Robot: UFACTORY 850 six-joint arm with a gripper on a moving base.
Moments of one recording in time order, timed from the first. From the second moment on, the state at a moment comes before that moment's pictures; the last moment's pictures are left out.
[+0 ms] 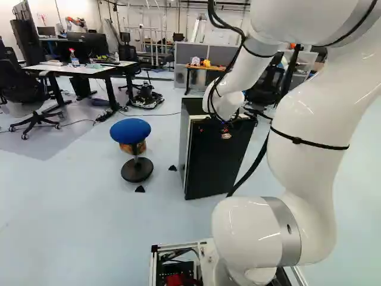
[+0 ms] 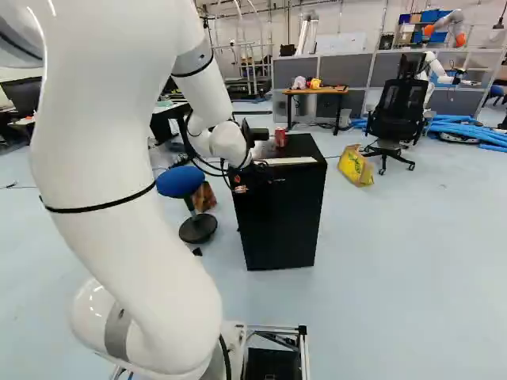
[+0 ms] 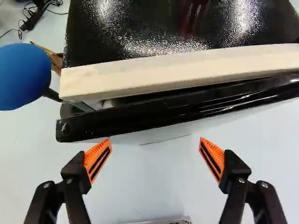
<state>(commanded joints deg) -6.6 -12.2 -43.7 -1.3 5.6 0.0</state>
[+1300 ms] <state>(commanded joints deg) -6.2 -13.9 -45.8 -1.3 7.6 0.0</state>
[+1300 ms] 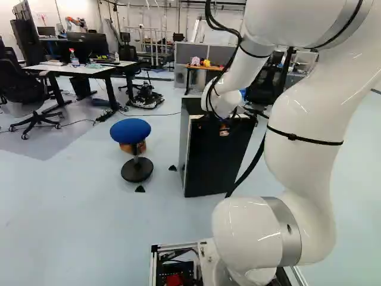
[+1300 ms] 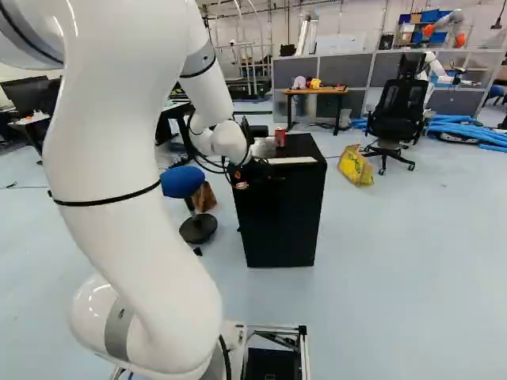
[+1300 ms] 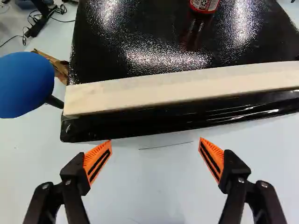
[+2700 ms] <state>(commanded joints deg) -8.7 2.1 -28.2 -1.3 26.1 0.0</state>
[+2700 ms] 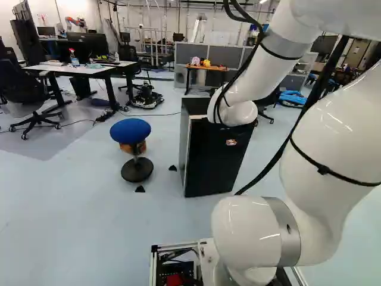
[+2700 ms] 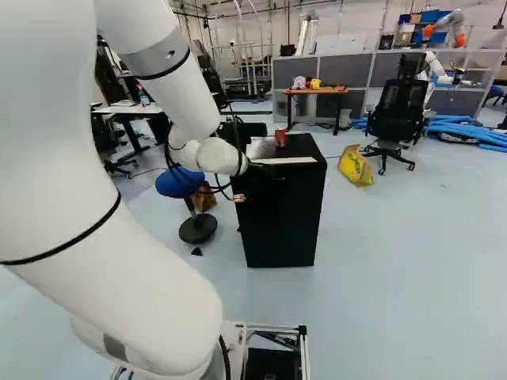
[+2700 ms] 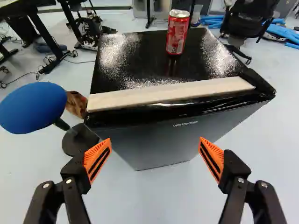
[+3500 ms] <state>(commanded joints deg) -8.8 -2.4 -31.9 -1.3 40.9 0.0</state>
